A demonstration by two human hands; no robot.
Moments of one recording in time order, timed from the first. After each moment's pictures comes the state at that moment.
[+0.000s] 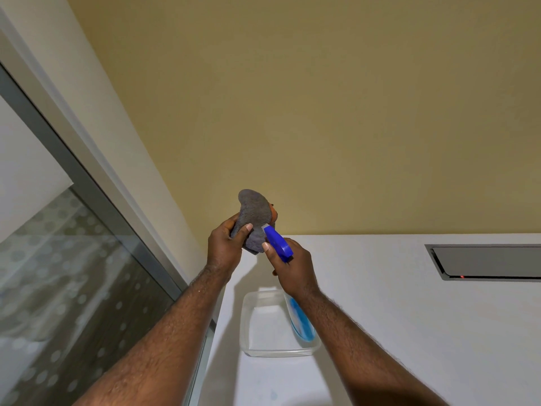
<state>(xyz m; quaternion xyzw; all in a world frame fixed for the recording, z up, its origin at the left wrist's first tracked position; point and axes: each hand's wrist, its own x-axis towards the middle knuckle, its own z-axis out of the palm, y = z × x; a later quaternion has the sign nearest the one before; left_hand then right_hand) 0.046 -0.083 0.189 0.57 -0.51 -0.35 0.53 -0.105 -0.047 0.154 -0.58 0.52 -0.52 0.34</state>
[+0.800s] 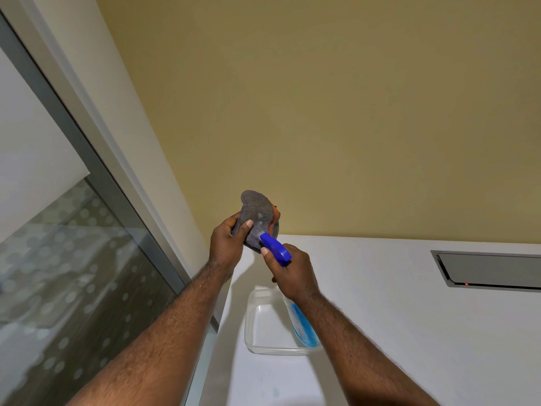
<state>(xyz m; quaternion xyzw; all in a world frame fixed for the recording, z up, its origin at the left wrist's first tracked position) 0.068 -0.080 0.185 0.55 -0.49 -0.38 0.56 -0.086 -0.036 0.158 -0.61 0.55 -0.47 0.34</state>
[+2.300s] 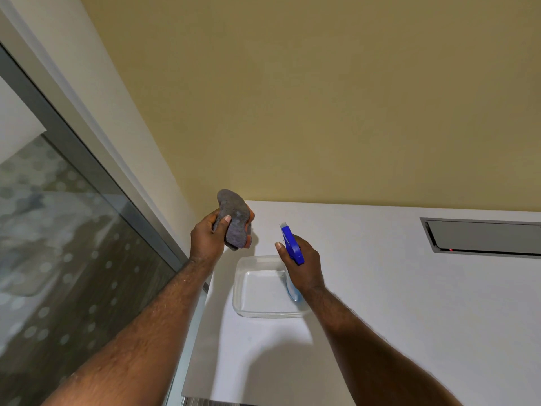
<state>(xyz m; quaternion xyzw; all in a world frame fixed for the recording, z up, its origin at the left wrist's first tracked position) 0.085 -0.058 0.121 0.65 -0.50 -0.30 0.48 -0.126 -0.017 0.080 -0.56 0.55 -0.49 0.38</state>
